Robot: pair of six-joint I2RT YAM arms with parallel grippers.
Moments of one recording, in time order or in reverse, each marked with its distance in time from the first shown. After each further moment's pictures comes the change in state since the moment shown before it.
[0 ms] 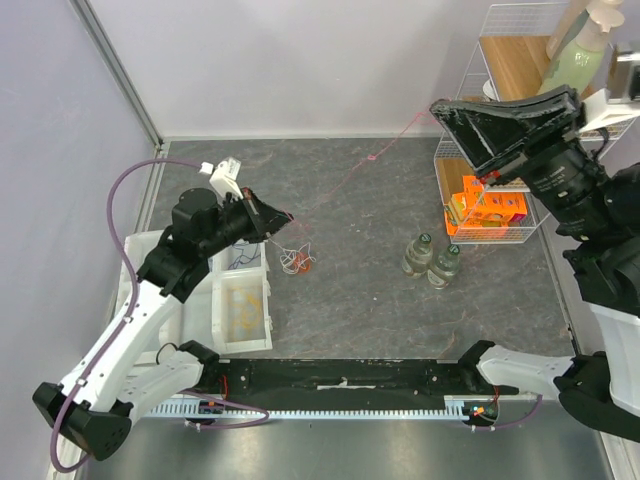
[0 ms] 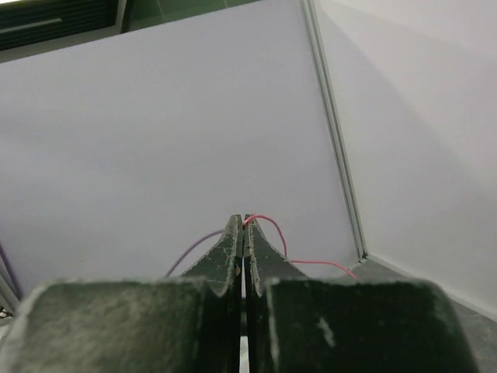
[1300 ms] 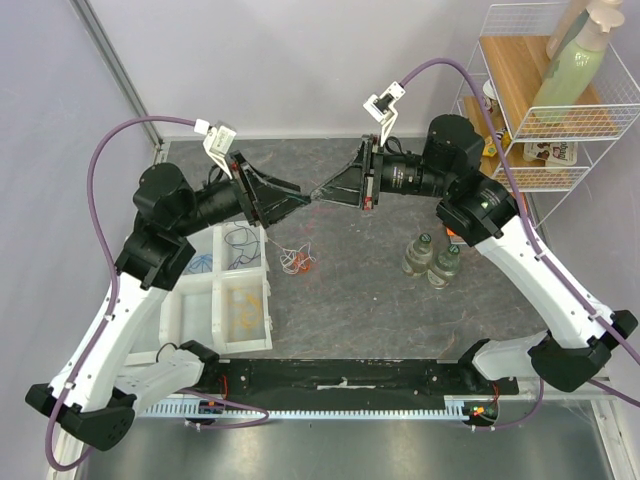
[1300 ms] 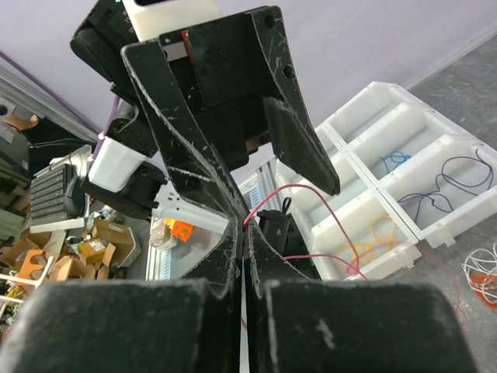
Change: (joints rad) left arm 0.000 0.051 0.290 0.113 0.344 0.139; right arm 0.000 0.210 -0.341 -0.013 -0.506 0.166
